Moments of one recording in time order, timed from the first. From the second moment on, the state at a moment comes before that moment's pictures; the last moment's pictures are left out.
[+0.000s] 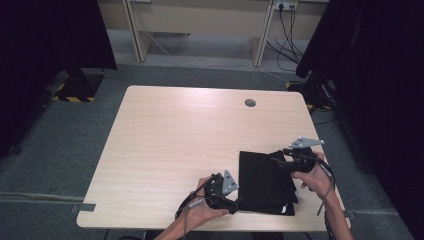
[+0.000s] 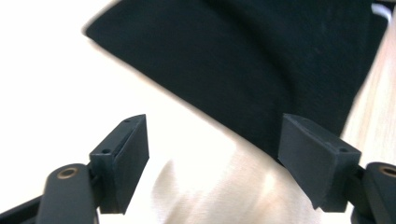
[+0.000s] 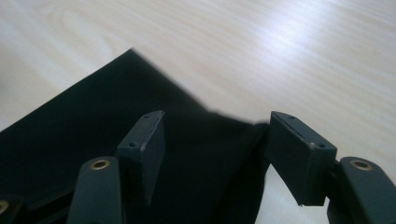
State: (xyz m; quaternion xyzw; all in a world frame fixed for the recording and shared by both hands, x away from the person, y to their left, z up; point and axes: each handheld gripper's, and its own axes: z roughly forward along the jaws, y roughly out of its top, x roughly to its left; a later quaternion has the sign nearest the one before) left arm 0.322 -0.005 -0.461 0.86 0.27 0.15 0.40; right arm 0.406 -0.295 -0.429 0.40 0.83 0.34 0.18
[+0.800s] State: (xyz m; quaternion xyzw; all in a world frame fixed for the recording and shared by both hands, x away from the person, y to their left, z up) left arm 0.364 -0.027 -0.471 0.87 0.30 0.16 0.36; right arm 0.365 -0.285 -0.459 0.39 0.85 0.31 0.15
